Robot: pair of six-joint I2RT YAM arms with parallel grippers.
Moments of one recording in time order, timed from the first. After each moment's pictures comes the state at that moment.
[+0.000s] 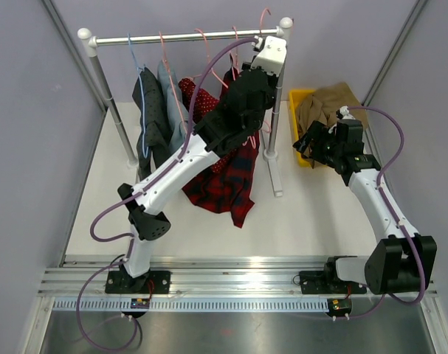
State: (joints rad) left arm -0.96 2.02 2.44 -0.36 -0.70 0.15; right arm 0.06 1.28 1.05 -0.36 -0.16 0.51
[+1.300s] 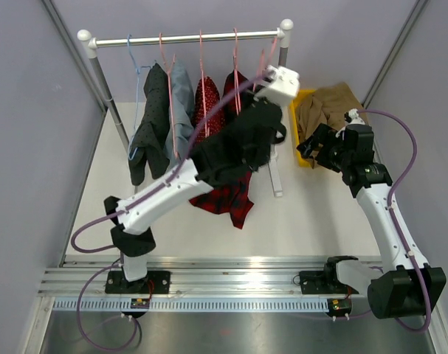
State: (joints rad) left arm -1.23 1.90 2.35 -0.47 -1.11 0.33; right arm 0.07 1.11 1.05 -0.47 -0.17 0.53
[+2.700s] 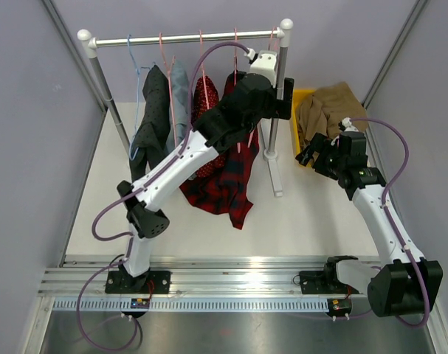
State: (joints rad) left arm -0.89 2.03 2.39 -0.58 -0.42 -0.30; right arm 0.08 1.13 0.96 -0.45 -0.15 0.50
